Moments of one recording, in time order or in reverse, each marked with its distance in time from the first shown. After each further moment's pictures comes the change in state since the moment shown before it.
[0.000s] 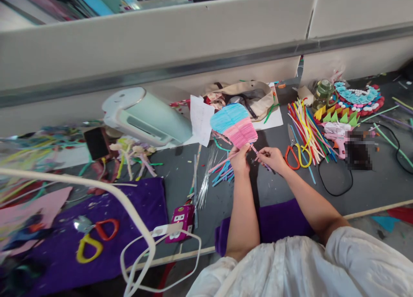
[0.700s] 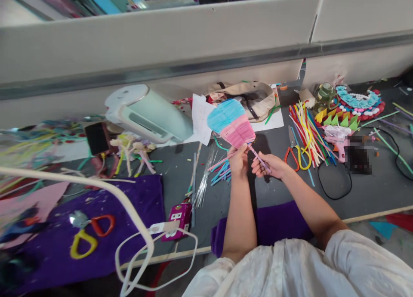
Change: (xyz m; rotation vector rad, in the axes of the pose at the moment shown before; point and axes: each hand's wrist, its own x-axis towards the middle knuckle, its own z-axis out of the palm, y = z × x) left_hand 0.000 0.005 -0.003 -0.097 -0.073 -0.057; right_hand 0.002 0.001 -0.008 0.531 -0.433 0.517
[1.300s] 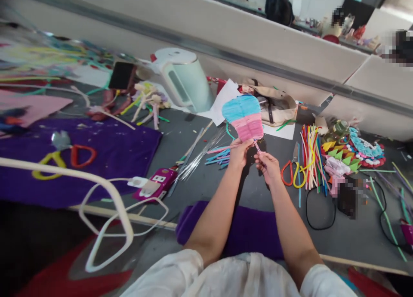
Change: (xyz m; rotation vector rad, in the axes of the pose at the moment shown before) left_hand 0.009 0.006 0.006 -0.137 0.087 0.090; right_hand 0.017 0.003 0.004 -0.104 0.367 -0.411
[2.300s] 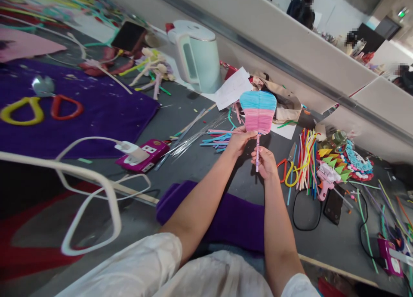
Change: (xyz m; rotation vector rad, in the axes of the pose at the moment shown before) left_hand 0.000 0.006 0.004 0.019 -0.182 0.031; right_hand 0.000 -0.011 -0.007 -0.025 -0.261 0.052
